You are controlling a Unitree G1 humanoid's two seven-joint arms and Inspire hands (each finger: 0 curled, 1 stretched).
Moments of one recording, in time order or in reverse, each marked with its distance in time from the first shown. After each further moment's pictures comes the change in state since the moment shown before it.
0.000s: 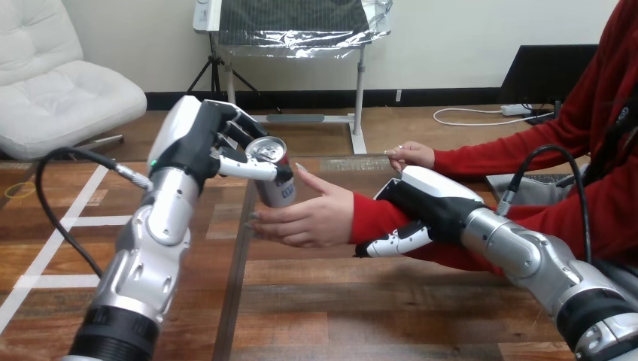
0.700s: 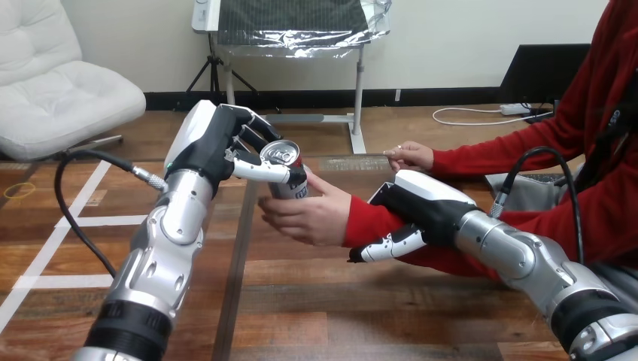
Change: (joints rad) left arm -0.037 -0.039 -0.002 0.091 -0.007 -0.044 0.006; right arm 0.000 0.018 0.000 0.000 0.000 0.006 0.016
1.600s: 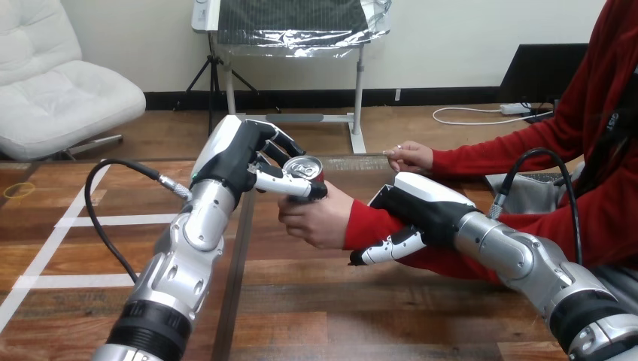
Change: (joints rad) left arm -0.016 -0.055 -0.031 0.079 -0.005 -0.033 -0.008; right arm 0.000 0.002 0.001 0.000 -0.005 0.015 0.002
